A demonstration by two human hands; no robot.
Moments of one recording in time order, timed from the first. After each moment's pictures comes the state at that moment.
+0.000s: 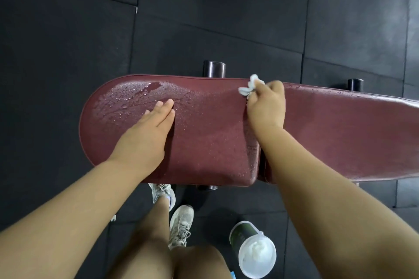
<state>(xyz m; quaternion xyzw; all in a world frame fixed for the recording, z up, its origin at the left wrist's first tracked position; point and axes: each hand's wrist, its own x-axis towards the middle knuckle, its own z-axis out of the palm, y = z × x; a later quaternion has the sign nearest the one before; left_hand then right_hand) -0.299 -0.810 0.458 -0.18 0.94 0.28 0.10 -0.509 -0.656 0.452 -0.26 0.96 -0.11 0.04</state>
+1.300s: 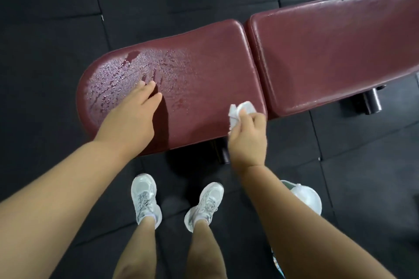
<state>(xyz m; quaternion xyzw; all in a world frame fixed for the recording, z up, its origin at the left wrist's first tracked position) -0.263 -0.827 0.452 -0.06 0.97 0.22 0.09 -0.304 -0.599 0.435 -0.05 0.98 -0.21 0.02</state>
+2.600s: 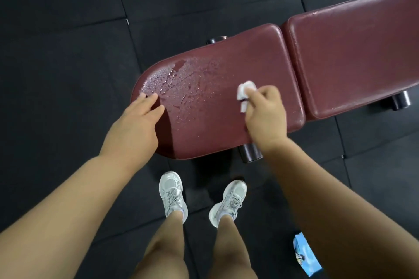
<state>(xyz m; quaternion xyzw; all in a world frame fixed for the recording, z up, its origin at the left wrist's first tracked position) -0.235 -0.895 0.474 -0.15 0.95 0.23 0.17 -0.347 -0.665 0.451 -0.12 0.97 -0.17 0.11</state>
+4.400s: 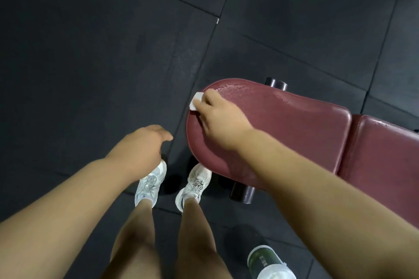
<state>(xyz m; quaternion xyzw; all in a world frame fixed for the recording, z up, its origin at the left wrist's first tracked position) -0.151 -0.904 0.479 -0.38 0.82 0.35 0.27 -0.334 -0.829 0.449 -0.64 0.72 -0.11 0.23</state>
